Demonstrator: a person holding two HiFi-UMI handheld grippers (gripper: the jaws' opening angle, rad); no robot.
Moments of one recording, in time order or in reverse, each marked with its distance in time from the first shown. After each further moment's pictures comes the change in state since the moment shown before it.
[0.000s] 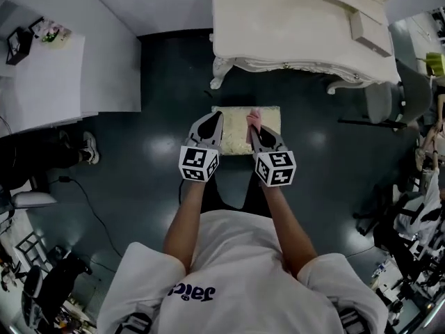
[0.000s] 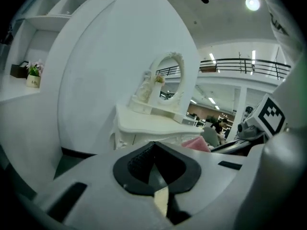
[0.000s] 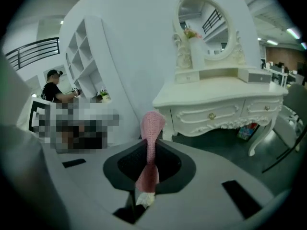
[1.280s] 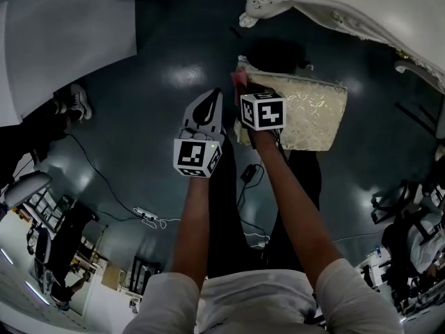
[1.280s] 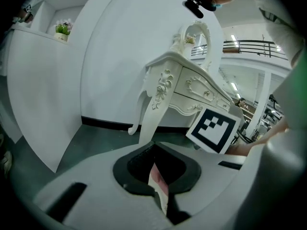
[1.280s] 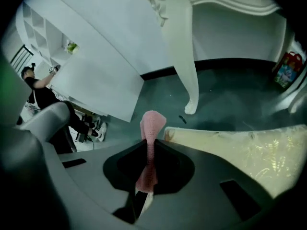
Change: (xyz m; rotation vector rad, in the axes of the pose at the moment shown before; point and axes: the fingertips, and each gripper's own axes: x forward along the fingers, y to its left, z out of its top) left arm 0.078 0.173 -0.271 -0.092 0.181 0.217; right arm 0.344 -0.020 -0.264 0.192 0.571 0.168
